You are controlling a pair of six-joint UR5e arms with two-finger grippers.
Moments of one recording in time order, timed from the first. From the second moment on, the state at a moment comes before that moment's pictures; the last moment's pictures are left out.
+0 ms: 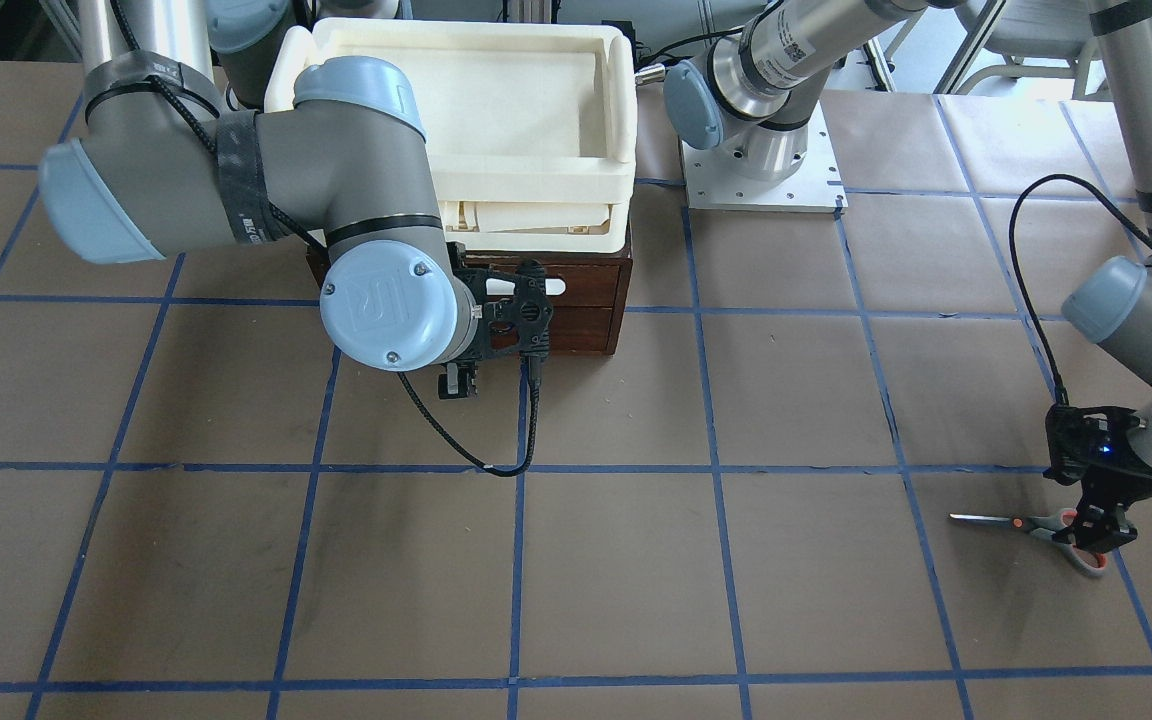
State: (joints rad) left arm -0.96 -2.14 -1.65 -0.87 1.56 2.42; right arm 1.83 -1.11 1.34 -1.29 -1.39 -1.42
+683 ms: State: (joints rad) left arm -0.96 -2.17 -1.64 -0.87 1.54 2.41; right arm 1.84 -1.11 1.41 -1.36 -1.44 -1.38
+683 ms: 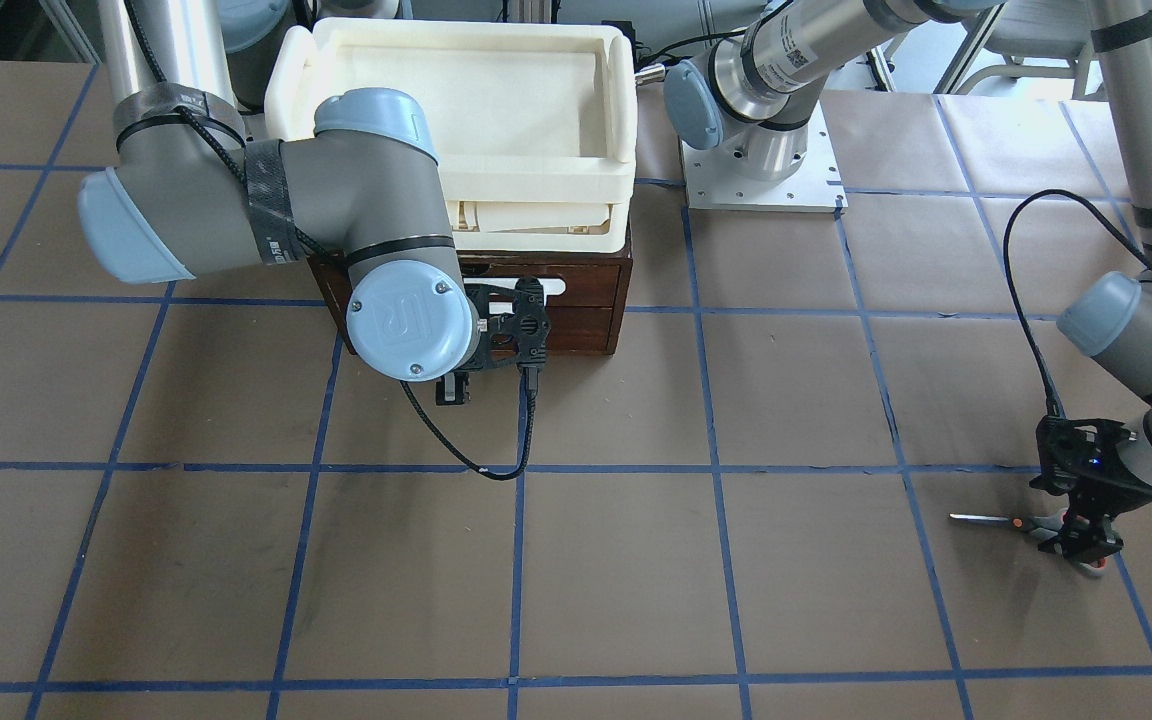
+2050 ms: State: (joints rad) left arm -0.97 -2.14 -1.63 -0.88 1.51 2.43; right arm 1.87 -1.11 1.43 -1.39 -1.45 -1.36
